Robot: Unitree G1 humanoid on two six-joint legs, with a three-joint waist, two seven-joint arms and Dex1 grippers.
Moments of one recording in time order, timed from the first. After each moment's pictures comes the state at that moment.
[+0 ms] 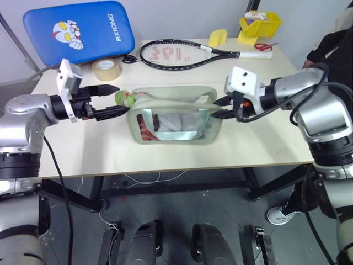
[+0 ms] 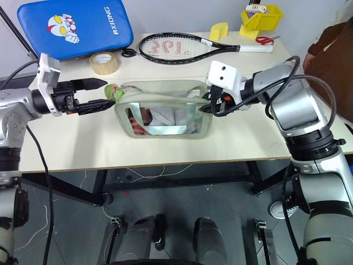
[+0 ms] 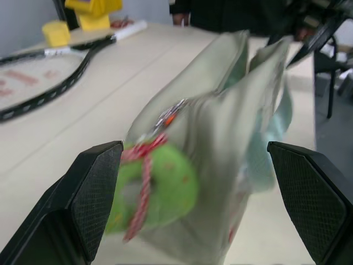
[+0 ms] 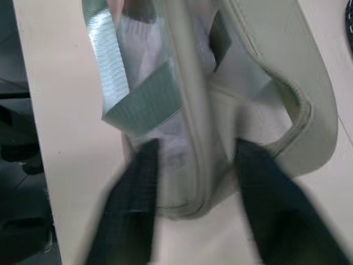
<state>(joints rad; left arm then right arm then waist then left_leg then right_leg) -0.77 0.82 0.11 0.32 -0.46 0.43 -1.26 -1.00 -0.80 0.25 -0.01 0.08 0.68 1.23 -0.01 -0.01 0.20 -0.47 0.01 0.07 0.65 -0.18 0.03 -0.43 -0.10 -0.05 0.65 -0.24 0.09</state>
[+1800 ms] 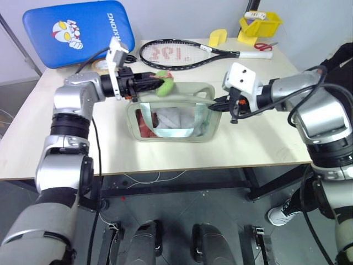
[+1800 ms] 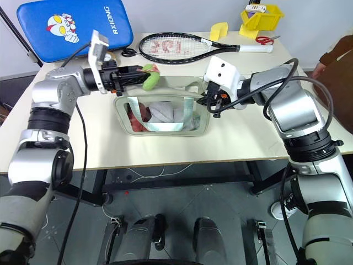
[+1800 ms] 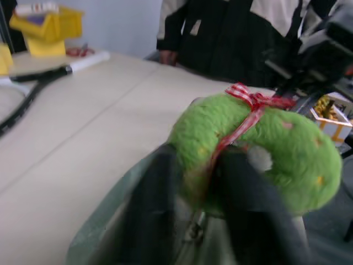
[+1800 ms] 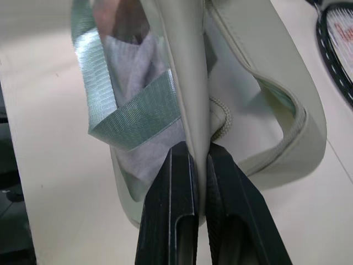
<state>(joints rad) -1.19 0.50 0.04 0.75 -0.31 0.45 -1.25 -0.98 -0.79 0.25 -0.04 0.16 0.73 1.10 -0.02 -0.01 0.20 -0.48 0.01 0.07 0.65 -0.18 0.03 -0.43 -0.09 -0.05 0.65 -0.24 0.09</state>
